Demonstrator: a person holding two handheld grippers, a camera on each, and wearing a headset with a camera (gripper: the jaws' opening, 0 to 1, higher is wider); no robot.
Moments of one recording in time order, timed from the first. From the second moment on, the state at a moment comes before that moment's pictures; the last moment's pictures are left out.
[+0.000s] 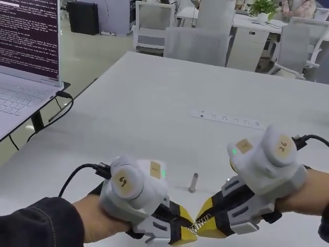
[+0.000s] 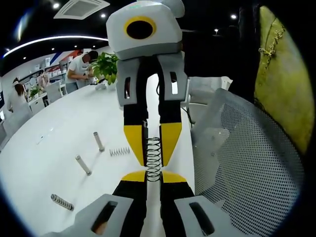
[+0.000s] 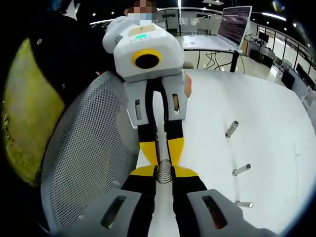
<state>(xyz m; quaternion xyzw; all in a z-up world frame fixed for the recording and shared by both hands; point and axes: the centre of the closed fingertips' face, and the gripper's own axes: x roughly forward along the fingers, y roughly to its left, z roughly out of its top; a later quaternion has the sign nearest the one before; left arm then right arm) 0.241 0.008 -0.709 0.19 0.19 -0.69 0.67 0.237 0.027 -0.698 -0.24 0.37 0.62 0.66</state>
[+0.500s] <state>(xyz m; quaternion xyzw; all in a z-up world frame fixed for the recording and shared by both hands) 0.243 0.007 -0.708 0.18 0.19 -0.69 0.67 0.240 0.029 -0.702 -0.25 0.36 0.62 0.65</state>
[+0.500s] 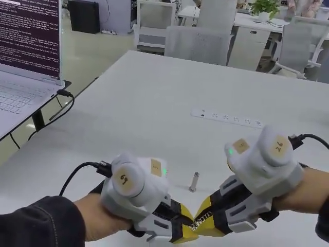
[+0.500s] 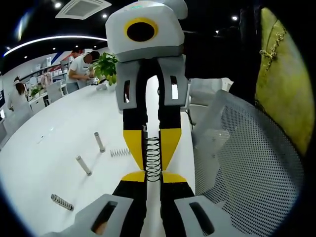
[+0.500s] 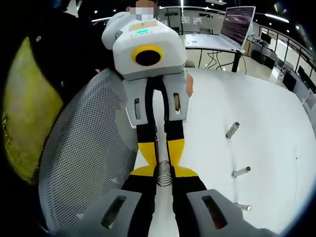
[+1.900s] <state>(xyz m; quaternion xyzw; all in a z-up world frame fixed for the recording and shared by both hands) 0.254 0.014 -0.704 0.16 0.18 -0.67 0.70 0.249 0.018 -0.699 -0.29 0.38 0.60 0.64</state>
